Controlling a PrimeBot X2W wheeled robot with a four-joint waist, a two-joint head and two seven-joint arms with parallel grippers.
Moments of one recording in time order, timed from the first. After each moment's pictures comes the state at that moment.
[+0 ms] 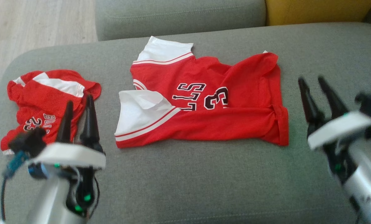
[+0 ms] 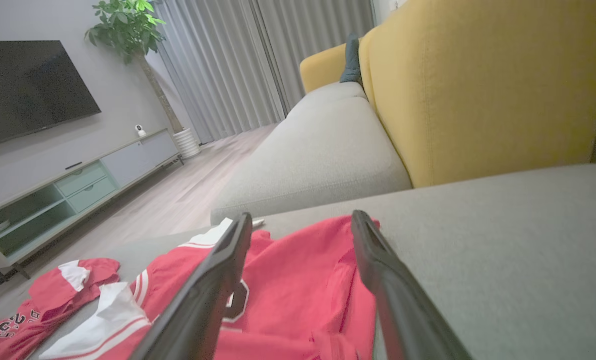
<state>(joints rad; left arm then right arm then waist) -0.20 0.18 -0.23 0.21 -0.69 0.05 -0.25 -0.48 -0.46 0.57 0.54 0.89 0.13 -0.25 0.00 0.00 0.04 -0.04</state>
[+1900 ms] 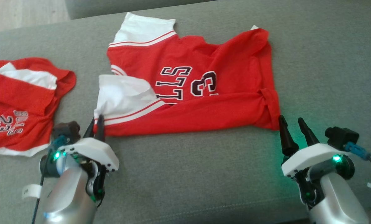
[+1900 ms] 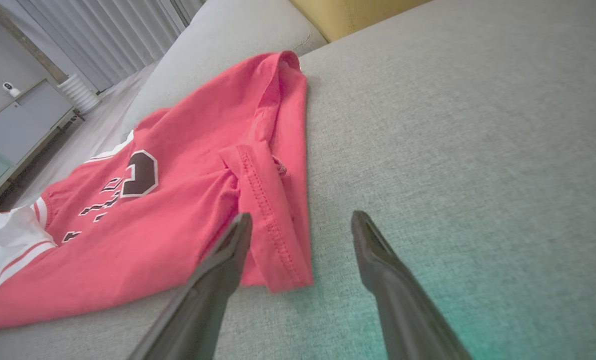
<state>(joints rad) -0.40 0.12 -0.29 0.76 -0.43 0.03 -0.23 -0.23 -0.07 0.07 0.49 0.43 0.13 -0.05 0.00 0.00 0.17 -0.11</state>
